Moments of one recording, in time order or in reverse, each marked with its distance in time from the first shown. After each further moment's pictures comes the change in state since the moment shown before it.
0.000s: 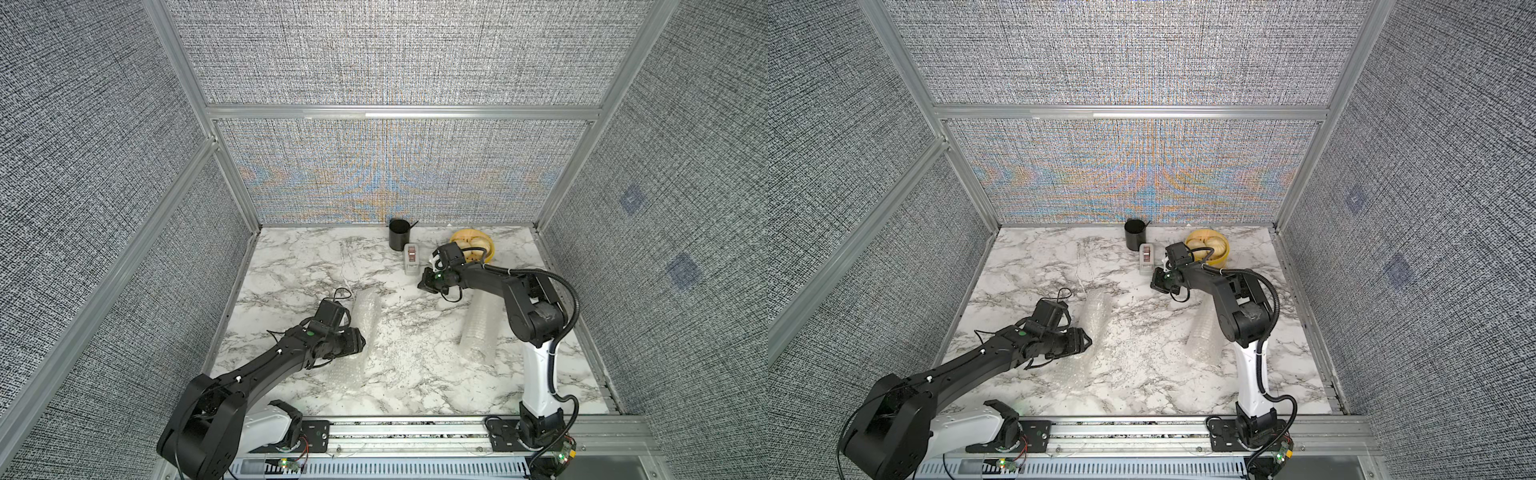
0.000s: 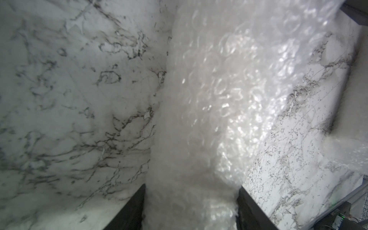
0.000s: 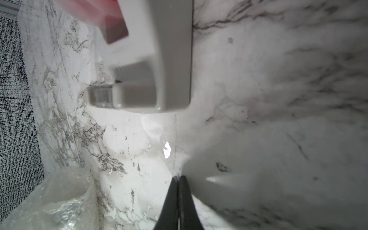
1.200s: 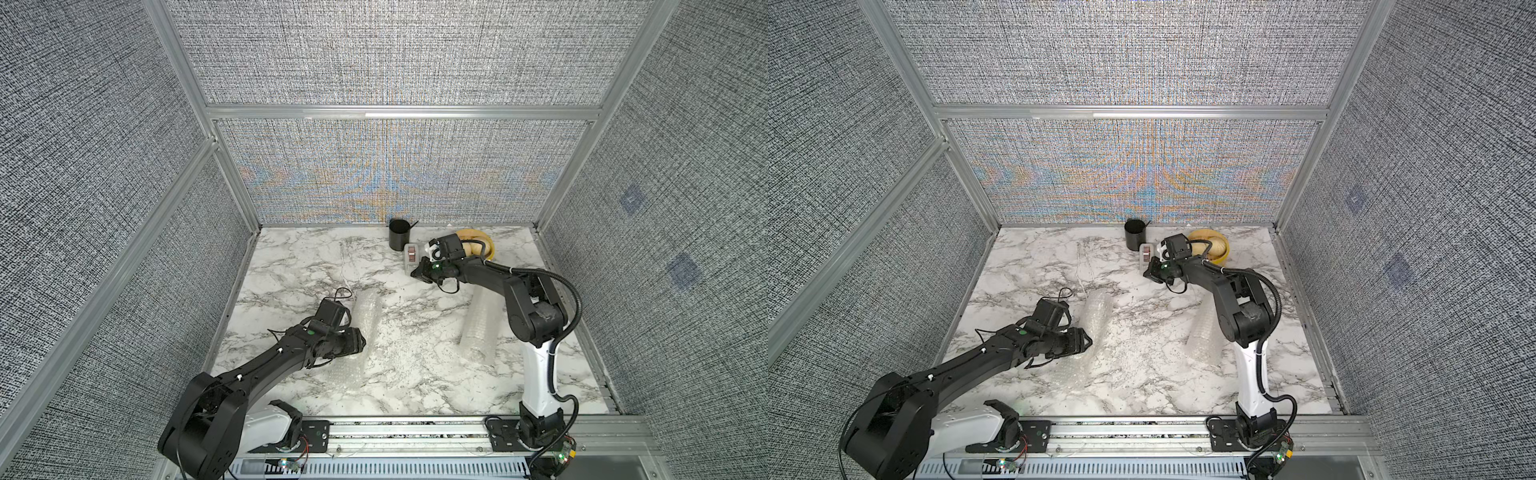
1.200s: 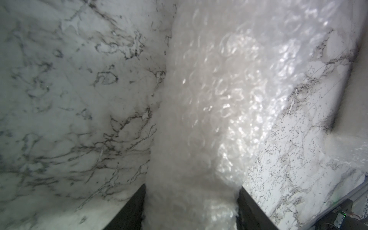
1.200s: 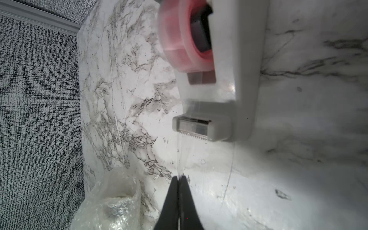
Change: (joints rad) left arm 0.000 0.010 0.008 -0.003 0.006 0.014; right arm 0.007 -0.002 0.076 0.060 -0.128 0.059
